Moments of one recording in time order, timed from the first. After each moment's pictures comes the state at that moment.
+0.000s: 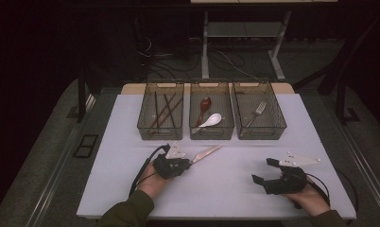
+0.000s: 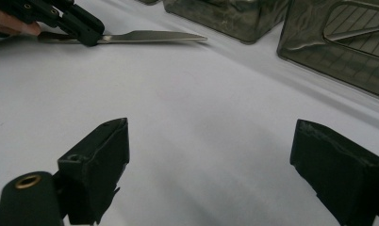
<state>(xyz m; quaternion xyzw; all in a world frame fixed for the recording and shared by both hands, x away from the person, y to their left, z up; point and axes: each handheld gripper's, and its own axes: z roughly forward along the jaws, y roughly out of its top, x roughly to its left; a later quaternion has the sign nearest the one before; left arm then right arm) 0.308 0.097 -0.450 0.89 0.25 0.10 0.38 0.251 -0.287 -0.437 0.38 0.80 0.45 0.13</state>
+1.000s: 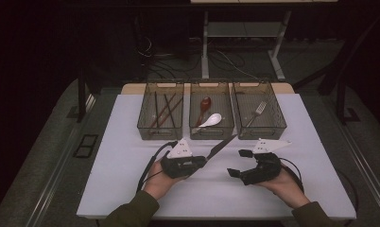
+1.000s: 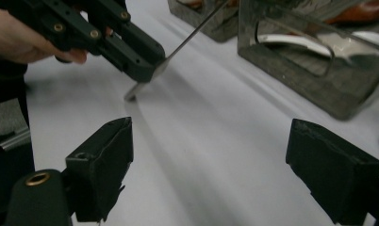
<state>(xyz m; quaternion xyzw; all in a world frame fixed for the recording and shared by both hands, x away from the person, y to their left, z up) 0.296 0.071 -0.410 0.85 0.18 0.08 0.48 0.279 -0.219 -0.402 0.31 0.83 0.47 0.07</state>
